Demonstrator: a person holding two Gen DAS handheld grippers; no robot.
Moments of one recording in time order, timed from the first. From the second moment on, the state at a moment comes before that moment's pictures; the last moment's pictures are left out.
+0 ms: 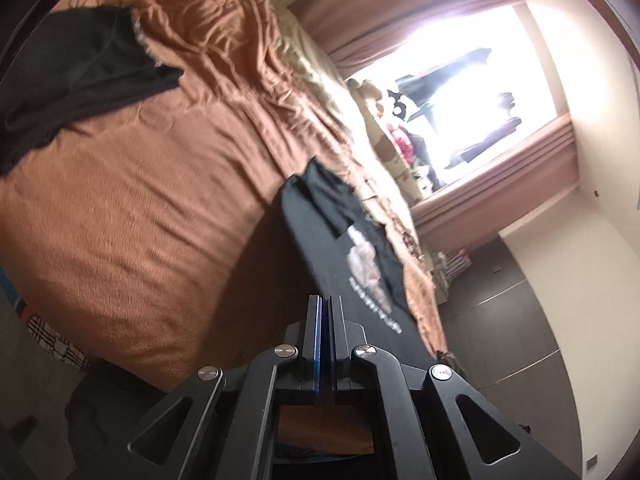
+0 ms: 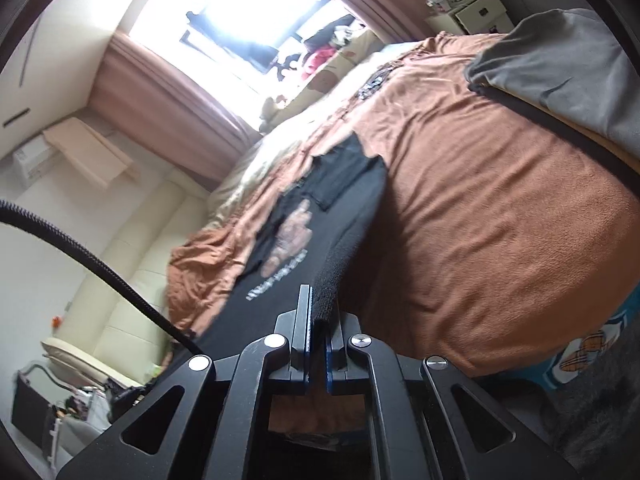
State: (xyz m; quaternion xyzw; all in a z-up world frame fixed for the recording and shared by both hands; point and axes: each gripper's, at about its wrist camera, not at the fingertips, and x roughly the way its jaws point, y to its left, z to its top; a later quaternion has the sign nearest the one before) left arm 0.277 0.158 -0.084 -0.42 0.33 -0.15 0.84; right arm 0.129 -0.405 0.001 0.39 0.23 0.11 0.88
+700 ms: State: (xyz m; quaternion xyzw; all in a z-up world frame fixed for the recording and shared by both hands) left arm 0.168 0.185 0.094 -0.39 0.15 -0.24 0.87; right arm -0.002 -0.415 0.097 0.34 0.08 0.17 0.92
